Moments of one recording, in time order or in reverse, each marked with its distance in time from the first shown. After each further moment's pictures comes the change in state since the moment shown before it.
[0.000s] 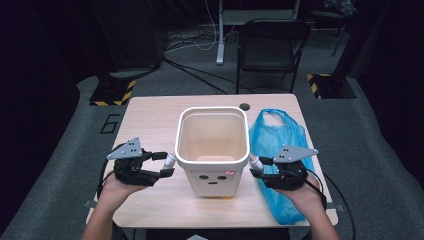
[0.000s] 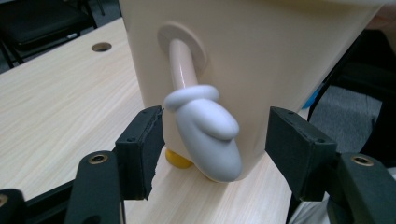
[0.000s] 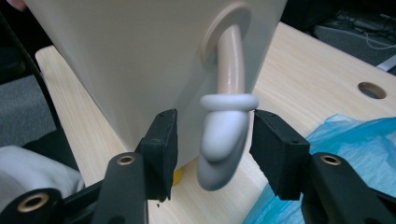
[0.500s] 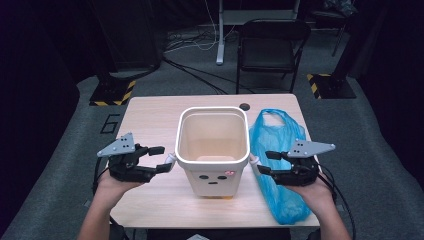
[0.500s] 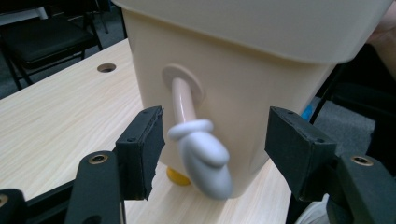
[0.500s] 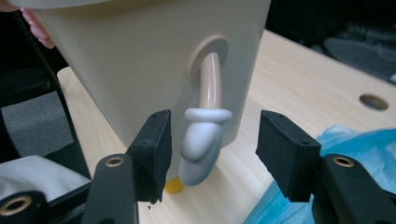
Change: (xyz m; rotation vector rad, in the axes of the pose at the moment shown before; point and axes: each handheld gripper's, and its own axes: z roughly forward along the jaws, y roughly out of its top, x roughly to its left) left arm -0.001 0.016 -0.009 -0.054 -0.008 -0.001; right arm -0.019 0.004 -0.018 -0.054 0.061 0.031
